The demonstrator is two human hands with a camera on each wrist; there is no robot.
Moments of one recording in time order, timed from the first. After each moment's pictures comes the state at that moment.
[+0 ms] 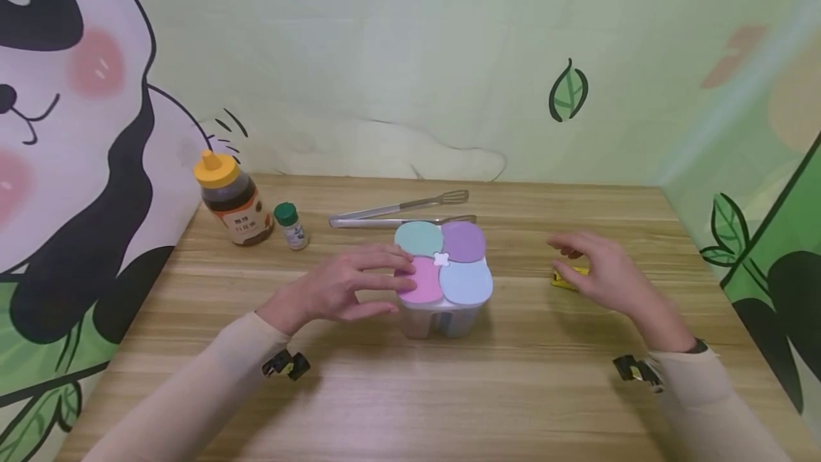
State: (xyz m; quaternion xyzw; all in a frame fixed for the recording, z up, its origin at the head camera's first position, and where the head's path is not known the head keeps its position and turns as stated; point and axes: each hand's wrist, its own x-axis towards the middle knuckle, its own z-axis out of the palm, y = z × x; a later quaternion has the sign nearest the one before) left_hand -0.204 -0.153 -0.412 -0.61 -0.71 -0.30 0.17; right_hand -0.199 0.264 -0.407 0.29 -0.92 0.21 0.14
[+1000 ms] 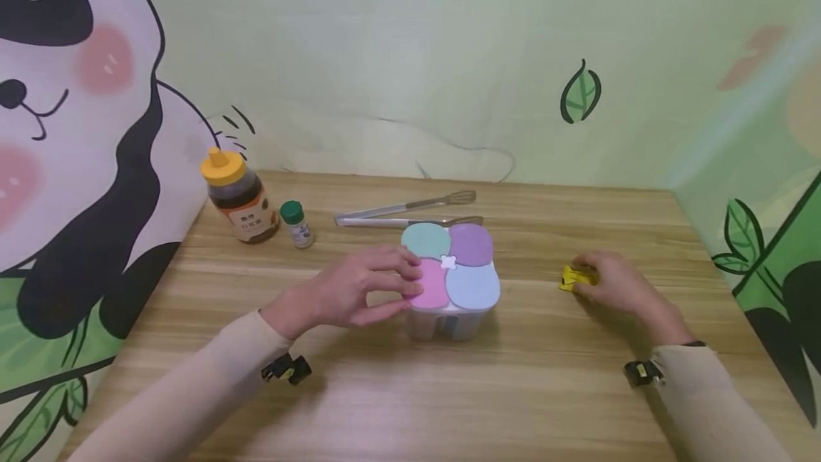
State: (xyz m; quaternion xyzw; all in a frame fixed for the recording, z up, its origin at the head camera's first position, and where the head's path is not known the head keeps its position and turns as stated) left_hand -0.194 -0.147 -0.399 -0.58 -0.74 -0.30 0.15; right_hand -0.232 0.305 -0.461 0.19 -0.97 0.17 -0.06
